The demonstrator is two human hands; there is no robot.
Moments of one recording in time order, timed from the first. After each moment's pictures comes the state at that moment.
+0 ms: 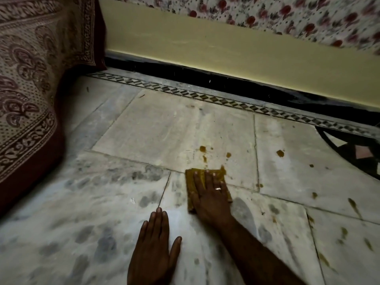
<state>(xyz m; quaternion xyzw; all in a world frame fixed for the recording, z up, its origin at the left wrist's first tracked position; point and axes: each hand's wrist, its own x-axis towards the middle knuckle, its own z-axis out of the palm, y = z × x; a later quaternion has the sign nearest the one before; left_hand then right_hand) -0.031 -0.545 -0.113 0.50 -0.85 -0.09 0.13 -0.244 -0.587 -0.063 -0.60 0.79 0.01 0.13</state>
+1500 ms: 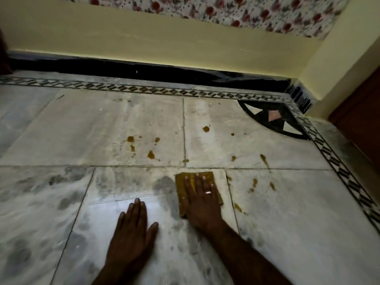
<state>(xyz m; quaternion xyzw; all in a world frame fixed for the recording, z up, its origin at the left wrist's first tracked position) -0.133 -0.491 -0.105 0.41 -0.90 -0.15 0.02 -0.361 -0.420 -0.083 -0.51 0.86 -0.06 0.00</state>
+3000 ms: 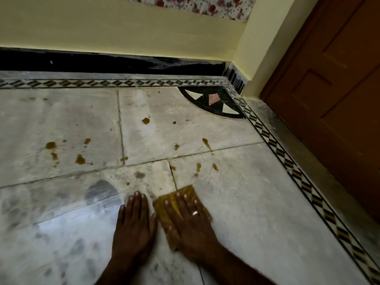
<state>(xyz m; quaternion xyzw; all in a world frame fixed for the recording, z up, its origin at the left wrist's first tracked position) -0.264 -0.419 -0.109 0.30 -0.94 -0.12 0.05 -0.384 -0.264 -0.086 -0.52 0.85 -0.05 -0.03</state>
